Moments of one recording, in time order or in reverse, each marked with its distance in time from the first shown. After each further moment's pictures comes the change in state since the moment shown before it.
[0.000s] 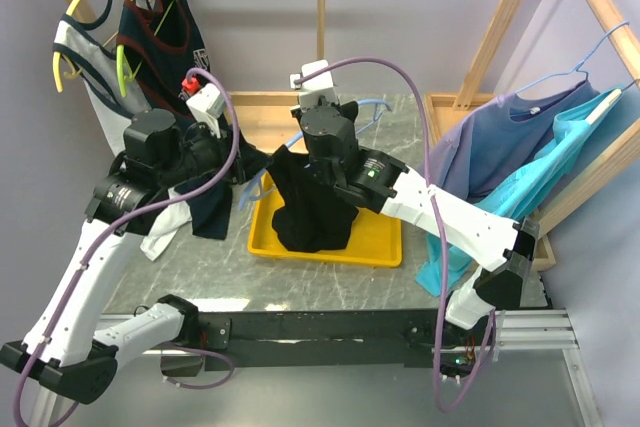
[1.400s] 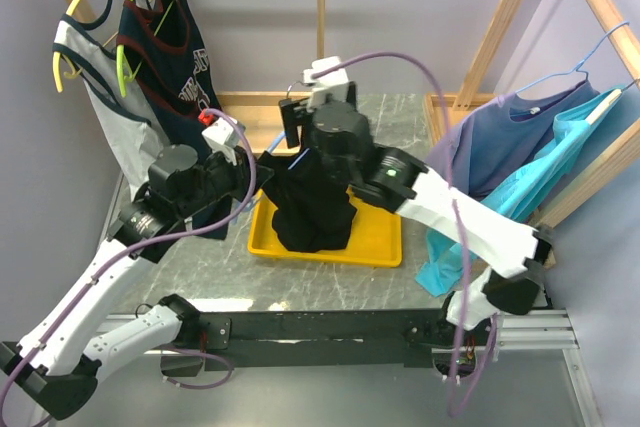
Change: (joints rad) left arm -0.167 -0.119 -0.282 0.204 -0.247 0.011; right arm 0.003 -0.028 0.052 -0.134 -0.204 0.188
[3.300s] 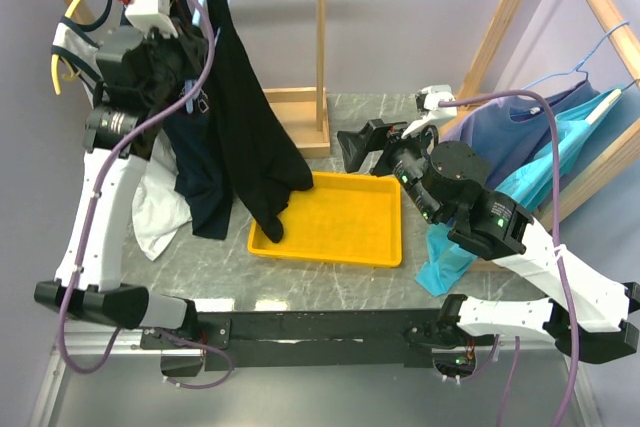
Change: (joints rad) left arm 0.386 0.481 0.728 -0.042 -0.164 0.020; right arm 0.000 -0.513 -0.313 -0.028 -0.137 0.262
